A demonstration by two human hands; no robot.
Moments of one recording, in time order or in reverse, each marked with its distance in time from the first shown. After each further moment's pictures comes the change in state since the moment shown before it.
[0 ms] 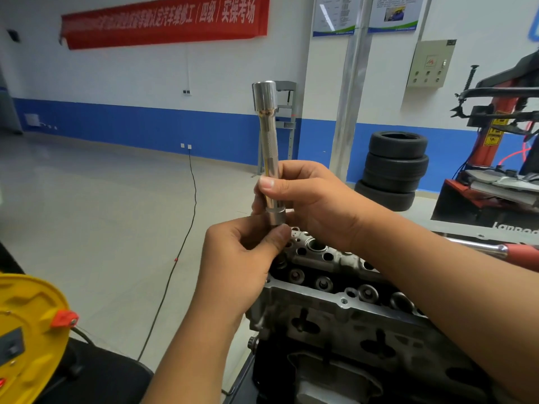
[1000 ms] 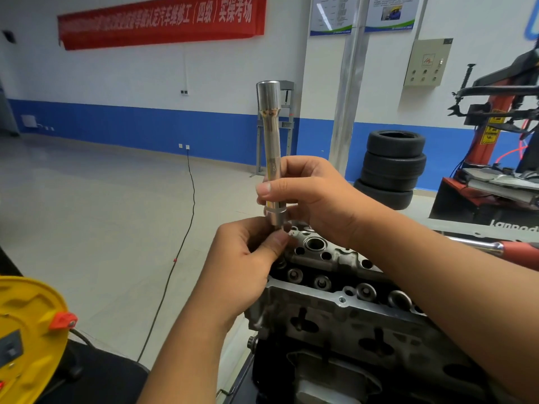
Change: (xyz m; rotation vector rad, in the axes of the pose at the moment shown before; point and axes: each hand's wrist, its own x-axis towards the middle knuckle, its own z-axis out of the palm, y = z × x) left_hand 0.003 -0.003 -0.005 0.127 -0.156 -0.076; right_hand 0.002 -0.001 -0.003 -0.024 0.052 -0.078
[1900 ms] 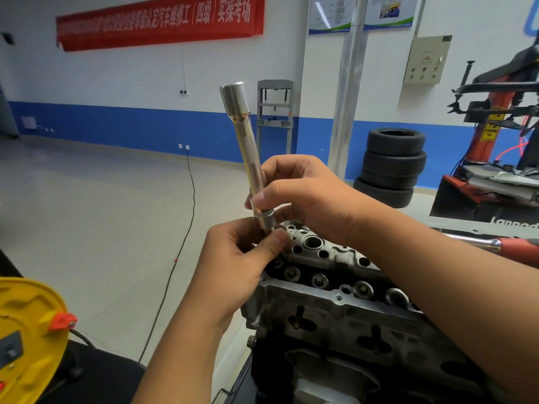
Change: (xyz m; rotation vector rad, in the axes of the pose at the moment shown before) left_hand -0.002 -0.001 -0.001 -0.101 0.029 -0.011; right_hand -0.002 -0.004 0.004 -0.068 -0.040 -0.024
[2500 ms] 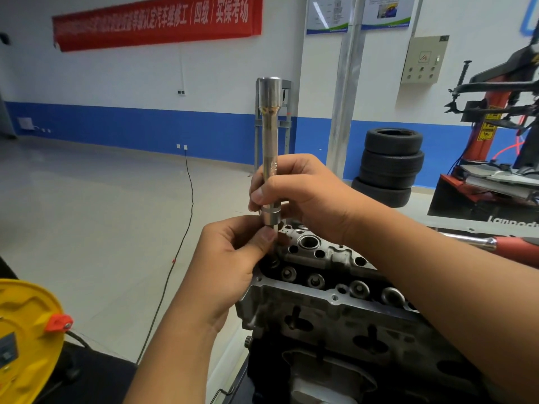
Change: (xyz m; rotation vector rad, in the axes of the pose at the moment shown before) left_hand 0.002 -0.001 -0.001 -0.121 -0.031 -0.035; right_hand 0.002 0.001 -0.001 0.003 -0.007 -0.020
